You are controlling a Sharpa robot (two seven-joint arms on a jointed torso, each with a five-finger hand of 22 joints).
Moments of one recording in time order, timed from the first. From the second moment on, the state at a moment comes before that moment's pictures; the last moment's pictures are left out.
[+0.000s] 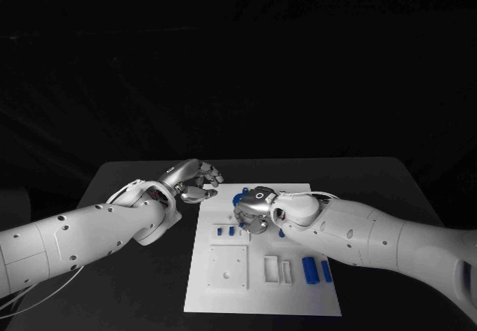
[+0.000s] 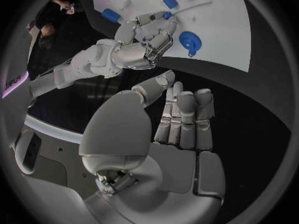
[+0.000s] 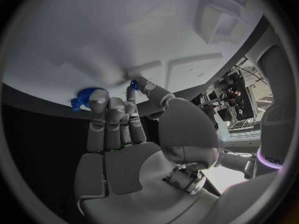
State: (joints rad) left arm 1.25 -0.75 -0.11 1.38 -1.15 -0.51 0.12; left_hand 1.26 -0.17 0.66 -0.26 0.10 0.90 0.15 0.27 0.47 1.05 0.07 0.48 0.08 1.16 -0.04 1.37 0.42 0.06 0.96 -0.13 0.96 1.31; right arm 1.21 -0.35 -0.20 1.01 -1.85 -0.25 0.11; right_hand 1.06 -0.15 0.63 -0.25 0.05 0.99 0.09 0.35 0.51 0.88 0.00 1.34 0.93 1.14 -0.11 1.27 1.03 0.22 1.15 -0.05 1.04 1.31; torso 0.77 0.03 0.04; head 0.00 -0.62
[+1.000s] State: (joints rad) left arm 1.25 -0.76 -0.11 1.40 -1.11 -0.50 0.11; left_hand 1.26 -0.17 0.67 -0.26 0.10 0.89 0.15 0.27 0.47 1.05 0.07 0.48 0.08 1.16 -0.04 1.37 0.42 0.06 0.96 -0.13 0.96 1.31; right arm 1.20 -0.36 -0.20 1.02 -1.82 -0.22 0.08; right_hand 1.03 -0.14 0.75 -0.13 0.05 0.98 0.10 0.33 0.50 0.88 0.00 1.34 0.93 1.14 -0.11 1.27 1.02 0.22 1.16 -0.05 1.04 1.31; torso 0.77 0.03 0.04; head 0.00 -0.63
